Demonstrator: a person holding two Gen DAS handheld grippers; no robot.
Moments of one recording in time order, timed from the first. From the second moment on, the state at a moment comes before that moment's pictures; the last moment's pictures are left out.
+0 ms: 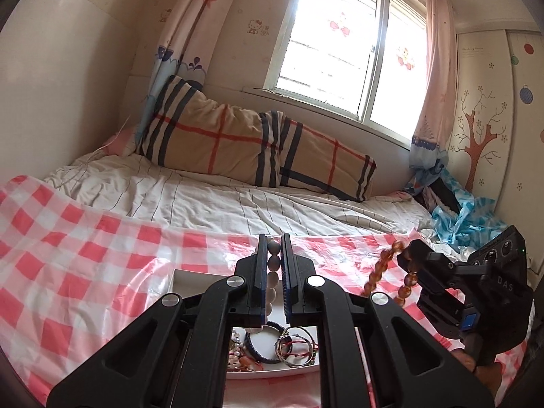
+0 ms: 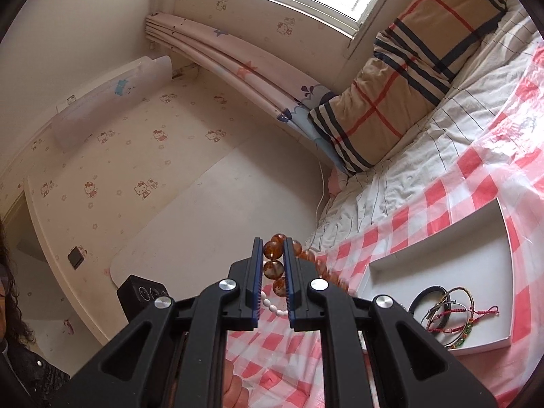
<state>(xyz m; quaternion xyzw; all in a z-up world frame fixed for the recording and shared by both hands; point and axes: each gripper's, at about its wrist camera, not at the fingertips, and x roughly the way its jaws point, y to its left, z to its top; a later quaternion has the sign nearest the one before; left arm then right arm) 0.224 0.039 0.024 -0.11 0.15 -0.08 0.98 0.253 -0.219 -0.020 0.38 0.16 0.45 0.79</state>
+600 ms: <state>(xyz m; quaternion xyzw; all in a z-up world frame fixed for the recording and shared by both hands) 0.235 0.045 0.004 -0.12 0.18 -0.07 0.97 0.255 -0.189 -0.059 0.20 0.37 0.35 0.84</state>
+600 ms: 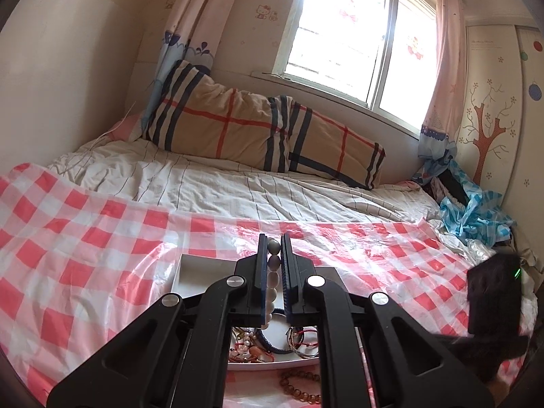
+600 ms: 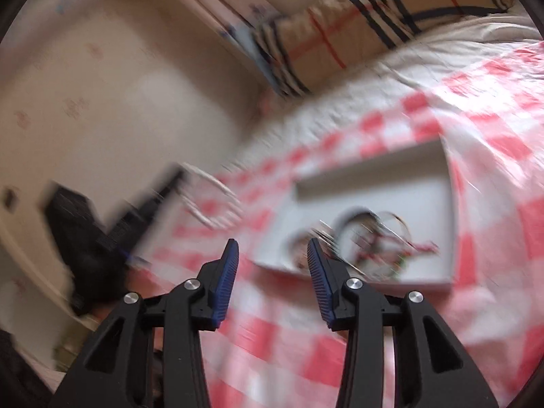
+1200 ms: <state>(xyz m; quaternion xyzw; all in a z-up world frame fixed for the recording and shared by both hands) 0.234 0.048 0.002 -0.12 0.18 -0.07 0.97 0.263 -0.158 -0.122 0.13 0.45 0.34 0.81</state>
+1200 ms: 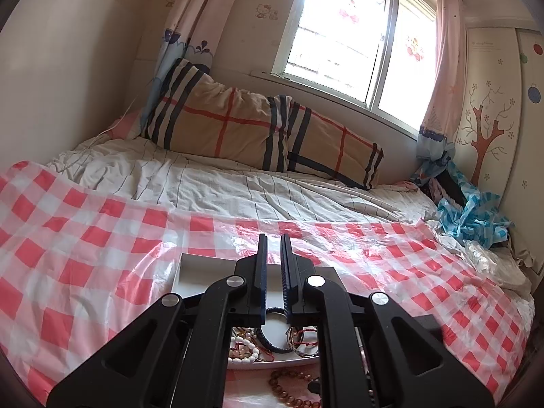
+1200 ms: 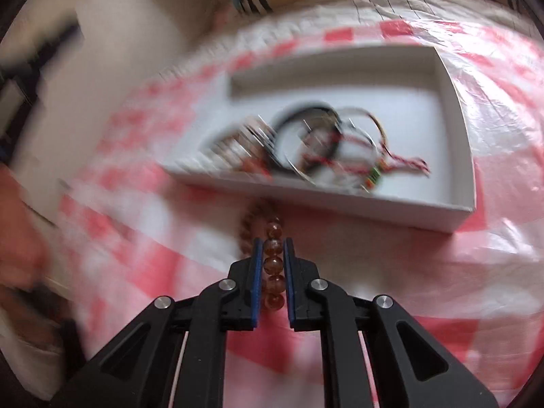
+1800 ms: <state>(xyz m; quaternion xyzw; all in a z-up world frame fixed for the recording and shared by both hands) 0.280 0.079 -0.044 -0.11 0.33 -0.06 0.94 0.278 -0.198 -0.063 0.36 0.28 0.42 0.78</state>
